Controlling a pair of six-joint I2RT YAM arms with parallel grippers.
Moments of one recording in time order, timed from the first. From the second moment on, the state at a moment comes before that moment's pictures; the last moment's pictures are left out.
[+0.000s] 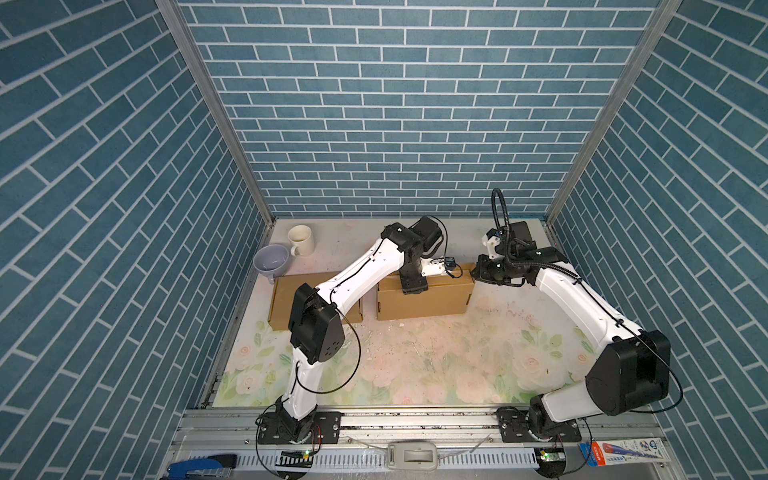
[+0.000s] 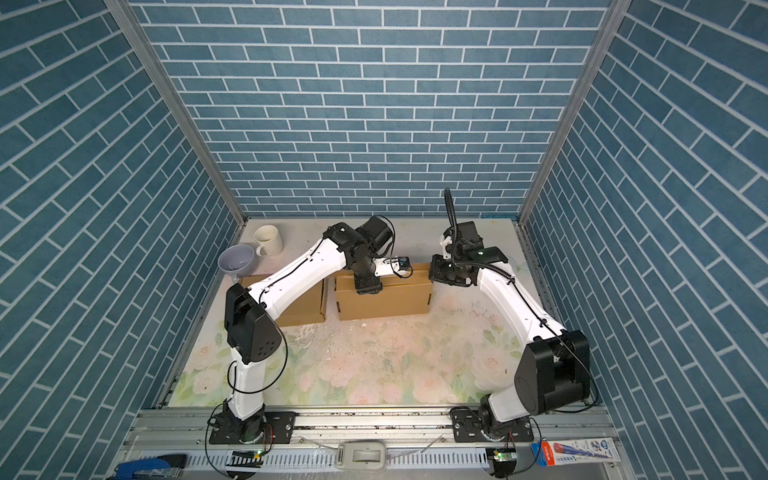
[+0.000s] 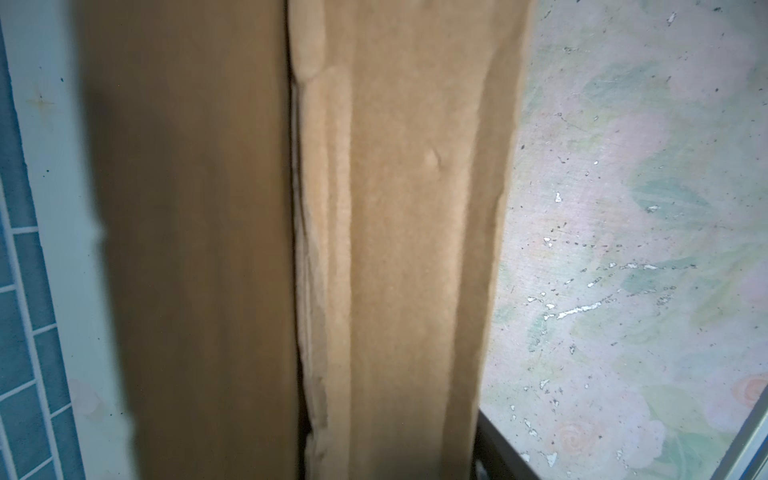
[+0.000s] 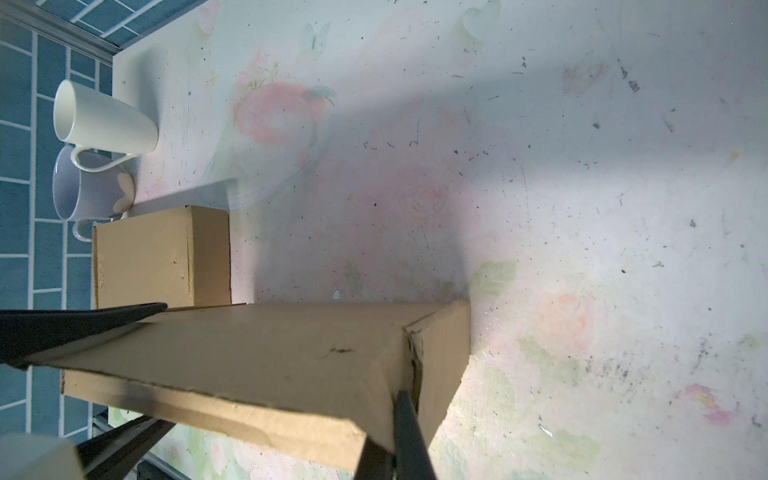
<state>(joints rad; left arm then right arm) -0.75 2.02 2.02 -1.26 0.00 0.68 0.33 1.48 1.28 -0.78 -0.30 0.39</state>
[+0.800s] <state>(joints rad) -0.63 1.47 1.64 -0.96 0.01 0.37 0.36 1.48 1.28 -0.77 -0.26 0.39</state>
